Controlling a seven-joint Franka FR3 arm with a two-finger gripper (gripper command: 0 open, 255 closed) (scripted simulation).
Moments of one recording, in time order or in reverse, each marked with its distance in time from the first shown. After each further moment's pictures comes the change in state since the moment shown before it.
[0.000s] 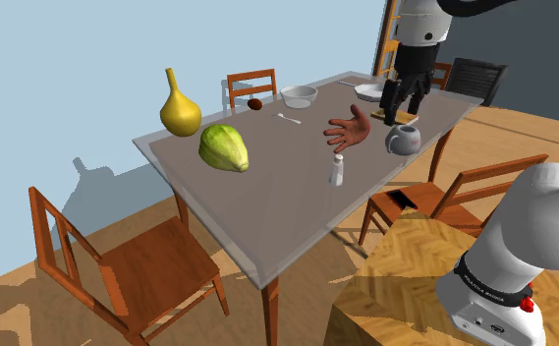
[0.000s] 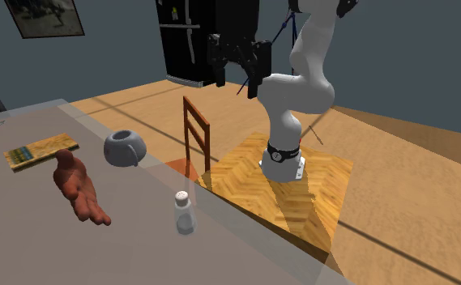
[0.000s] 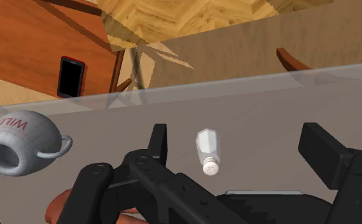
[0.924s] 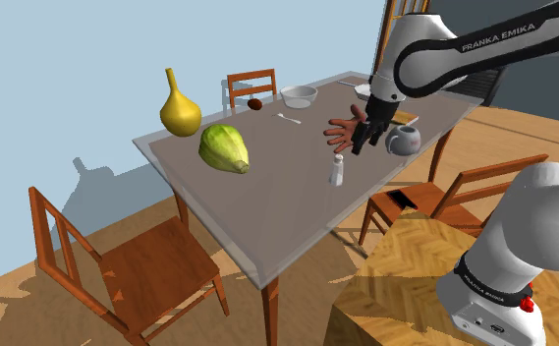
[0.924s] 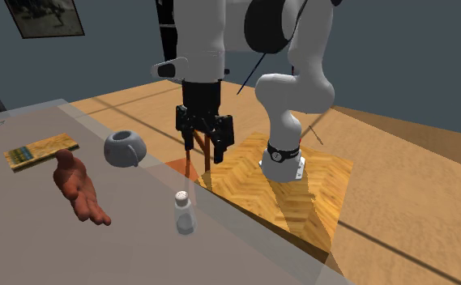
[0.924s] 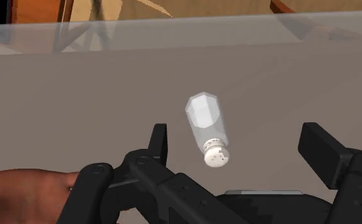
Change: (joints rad) arm 0.035 0.167 -0.174 -0.264 0.011 0.614 -0.204
